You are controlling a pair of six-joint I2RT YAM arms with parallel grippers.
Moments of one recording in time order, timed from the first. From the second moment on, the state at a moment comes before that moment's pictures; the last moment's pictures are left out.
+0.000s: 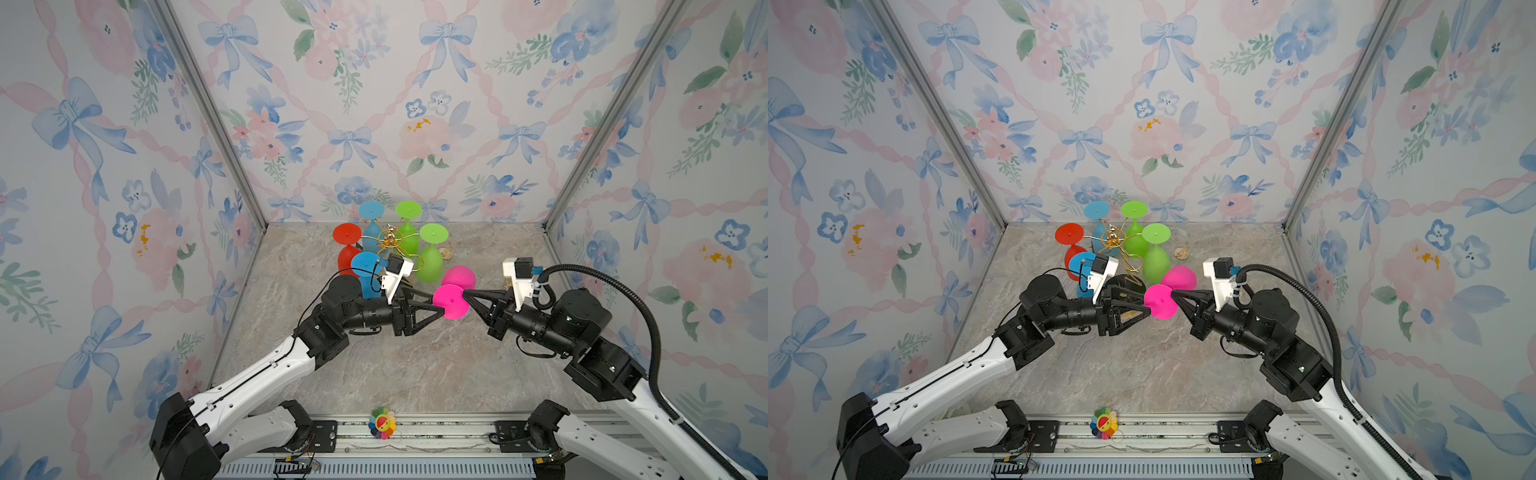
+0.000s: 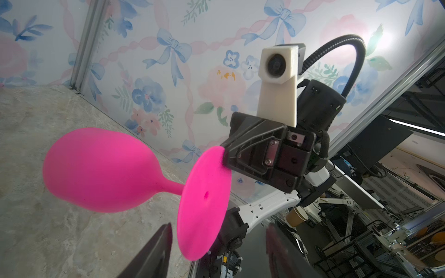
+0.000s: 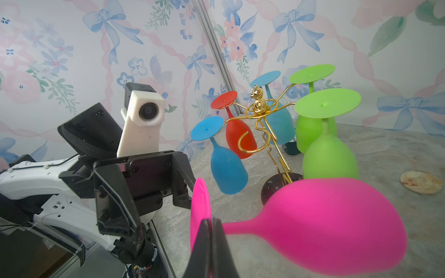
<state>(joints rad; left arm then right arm) -0.78 1.08 0.86 0.24 0.65 -0.62 0.69 0.72 0.93 -0.28 -0.28 0.40</state>
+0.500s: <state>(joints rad) -0.79 1.11 0.89 0.25 0.67 -0.63 0.70 0.71 0.90 -0.21 -0.28 0.39</state>
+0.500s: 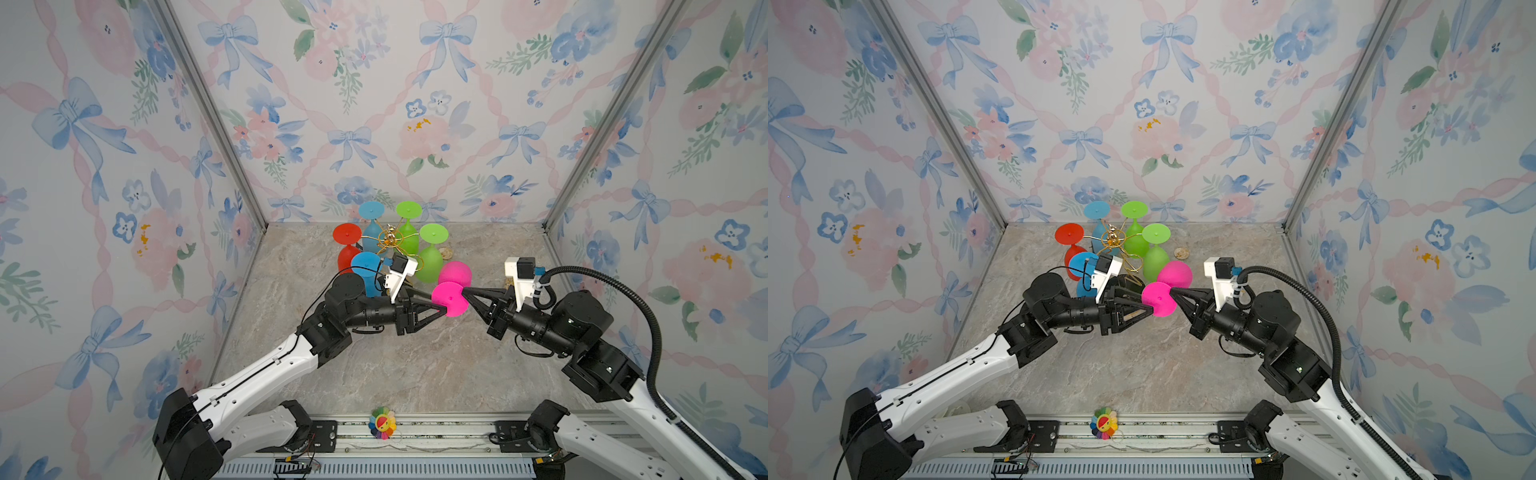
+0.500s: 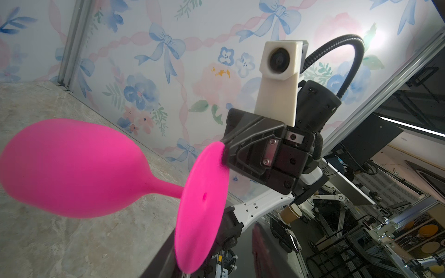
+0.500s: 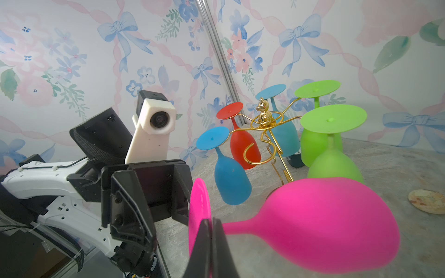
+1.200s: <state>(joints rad) -0.80 1.15 0.91 0.26 0.68 -0.64 0.70 0.68 0.90 -0.22 -0.27 0.37</state>
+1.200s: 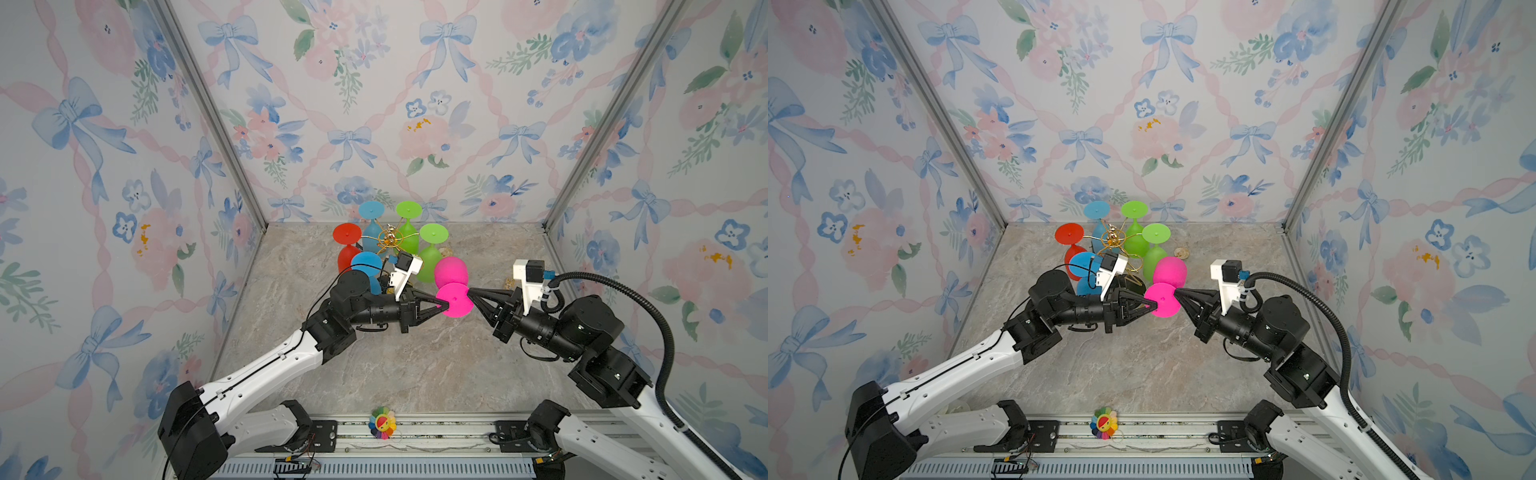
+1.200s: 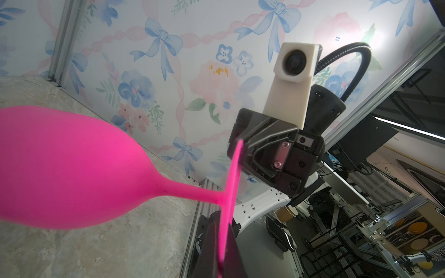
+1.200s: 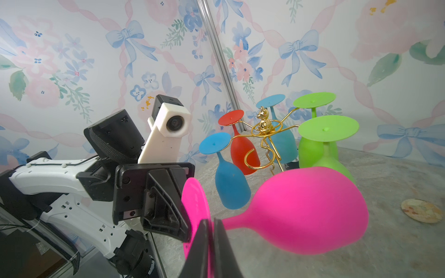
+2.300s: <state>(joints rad) -1.02 1.15 0.87 0.01 0.45 0.04 0.59 0.77 1.35 -0.89 0.29 0.44</state>
